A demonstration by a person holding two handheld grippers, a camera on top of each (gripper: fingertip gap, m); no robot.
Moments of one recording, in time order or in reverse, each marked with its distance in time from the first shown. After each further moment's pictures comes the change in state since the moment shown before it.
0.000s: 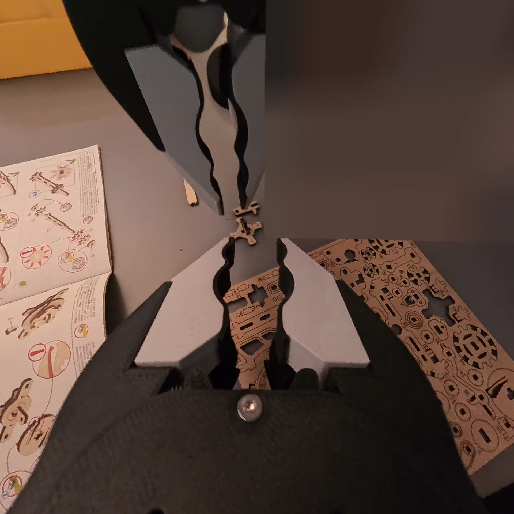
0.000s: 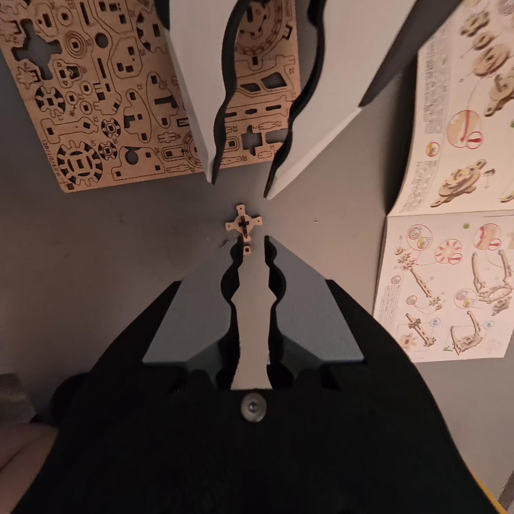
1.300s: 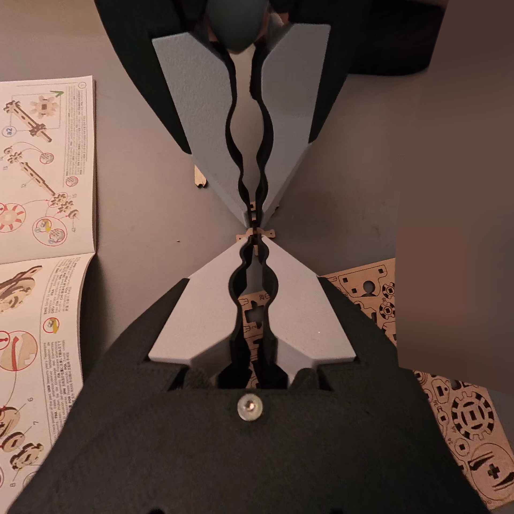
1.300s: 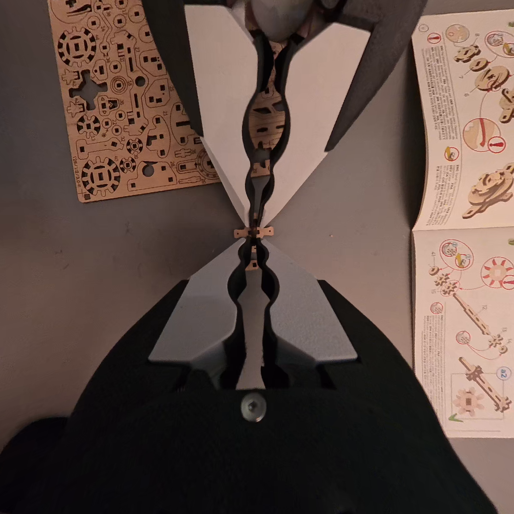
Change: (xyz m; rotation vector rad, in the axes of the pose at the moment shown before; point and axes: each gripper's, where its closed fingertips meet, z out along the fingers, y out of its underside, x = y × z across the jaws) left arm -0.011 0.011 0.029 -0.191 -0.118 -0.170; right arm -0.007 -0.002 0.015 0.286 -0.080 0.019
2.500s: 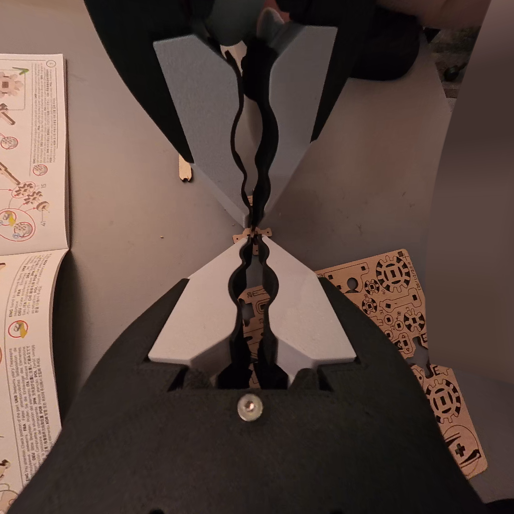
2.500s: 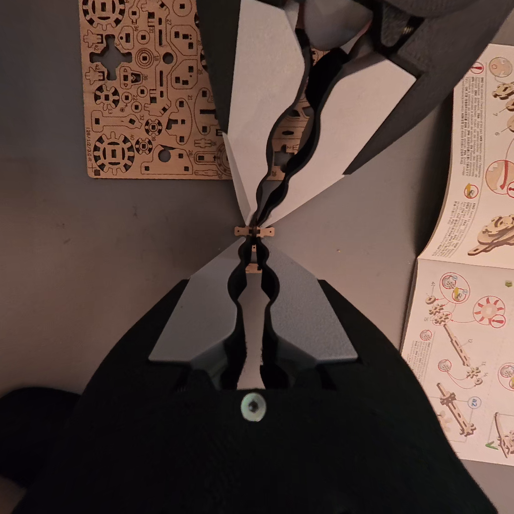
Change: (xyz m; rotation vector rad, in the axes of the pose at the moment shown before) left arm 0.009 0.002 0.000 -0.012 0.076 -0.054; right arm -0.007 -0.001 0.002 -0.055 -0.057 -0.141
